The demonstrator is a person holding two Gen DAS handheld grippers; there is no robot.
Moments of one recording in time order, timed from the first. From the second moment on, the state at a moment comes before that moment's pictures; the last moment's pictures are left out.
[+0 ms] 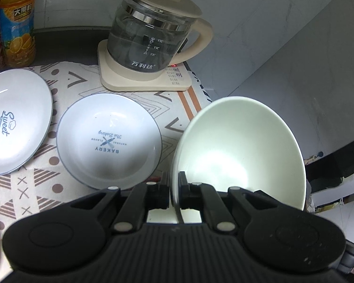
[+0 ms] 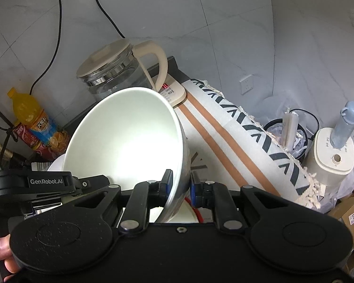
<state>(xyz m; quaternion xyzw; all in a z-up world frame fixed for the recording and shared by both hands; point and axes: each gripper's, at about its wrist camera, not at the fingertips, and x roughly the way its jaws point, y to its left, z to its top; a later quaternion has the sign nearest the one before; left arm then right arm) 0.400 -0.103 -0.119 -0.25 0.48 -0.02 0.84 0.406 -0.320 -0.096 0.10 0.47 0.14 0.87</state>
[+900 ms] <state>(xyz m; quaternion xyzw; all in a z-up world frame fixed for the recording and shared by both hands) 0.350 -0.096 -0.159 -0.27 0.53 -0.02 0.80 0.355 -0.319 -0.119 0.09 0.50 0.12 0.85</state>
